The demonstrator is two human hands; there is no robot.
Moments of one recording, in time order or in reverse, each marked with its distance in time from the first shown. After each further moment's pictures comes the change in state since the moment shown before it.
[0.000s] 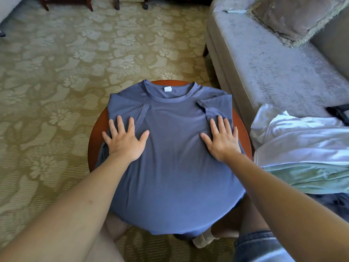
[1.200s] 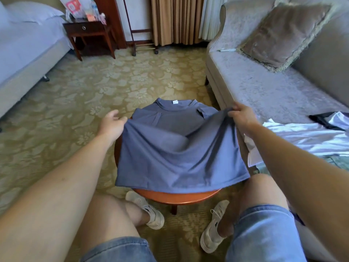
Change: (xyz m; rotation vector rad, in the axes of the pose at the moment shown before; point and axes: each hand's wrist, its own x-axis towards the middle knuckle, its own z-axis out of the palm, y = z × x) left_hand -0.061 -0.056 -0.113 -1.056 0.248 -0.091; right_hand -0.046 0.028 -0.137 0.987 0.233 0.186
